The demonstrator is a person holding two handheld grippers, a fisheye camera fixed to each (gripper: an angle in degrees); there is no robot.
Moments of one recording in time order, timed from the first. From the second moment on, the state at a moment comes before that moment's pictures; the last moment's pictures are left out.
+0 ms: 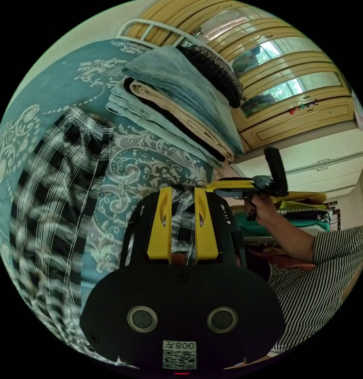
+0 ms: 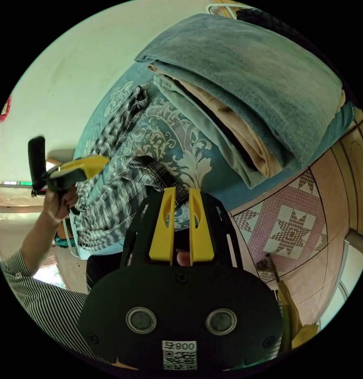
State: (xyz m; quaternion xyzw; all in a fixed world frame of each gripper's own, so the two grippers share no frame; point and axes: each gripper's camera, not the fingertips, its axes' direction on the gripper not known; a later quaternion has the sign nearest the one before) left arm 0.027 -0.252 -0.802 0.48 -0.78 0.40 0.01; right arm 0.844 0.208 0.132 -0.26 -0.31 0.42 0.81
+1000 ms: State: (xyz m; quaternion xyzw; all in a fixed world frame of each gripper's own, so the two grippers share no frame) left arm 0.078 -0.291 -0.984 0.48 -0.81 0.33 -0.04; right arm 0.856 0.231 0.072 -0.15 -0.34 0.47 0.80
